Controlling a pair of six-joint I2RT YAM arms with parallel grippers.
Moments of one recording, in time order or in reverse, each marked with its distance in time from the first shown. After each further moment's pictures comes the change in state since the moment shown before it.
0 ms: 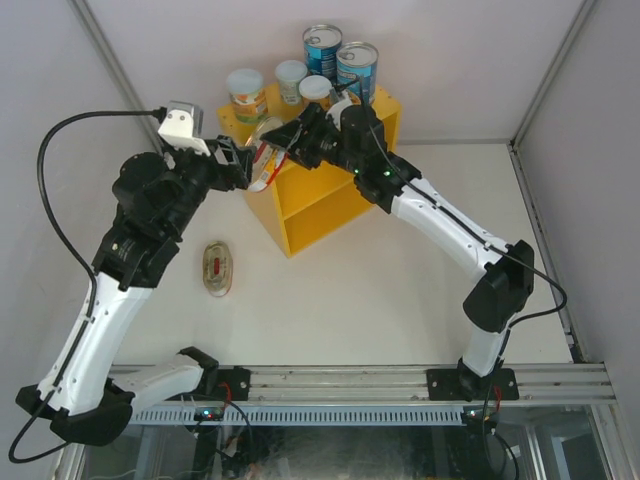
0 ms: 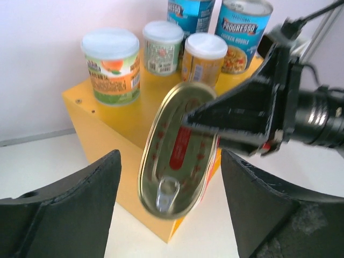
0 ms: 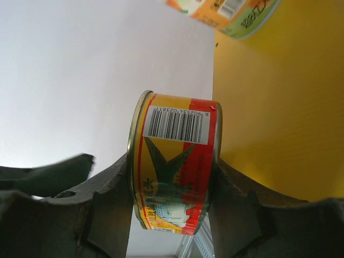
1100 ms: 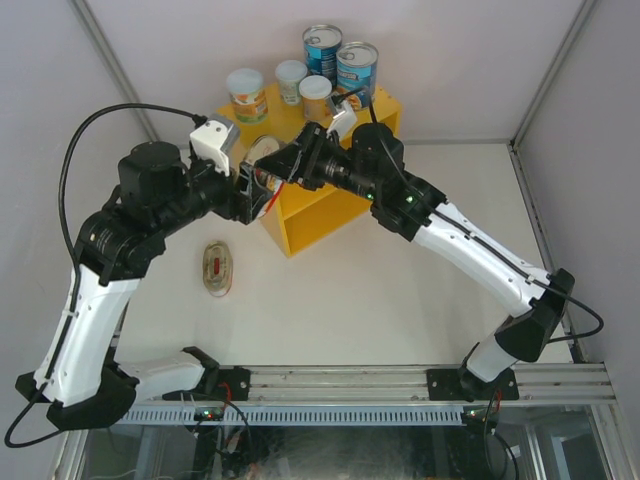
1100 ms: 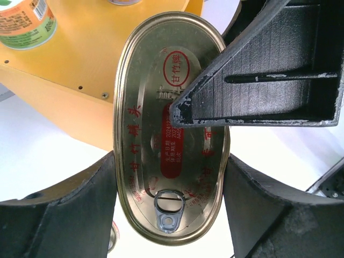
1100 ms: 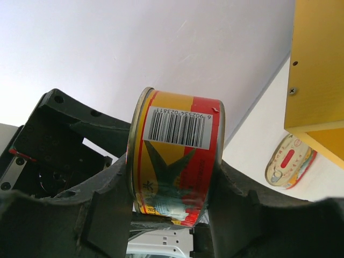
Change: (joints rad) left arm -0.067 0.093 0.268 -0.530 0.220 0.066; right arm 0.137 -0.220 -0.091 -0.087 0.040 -0.183
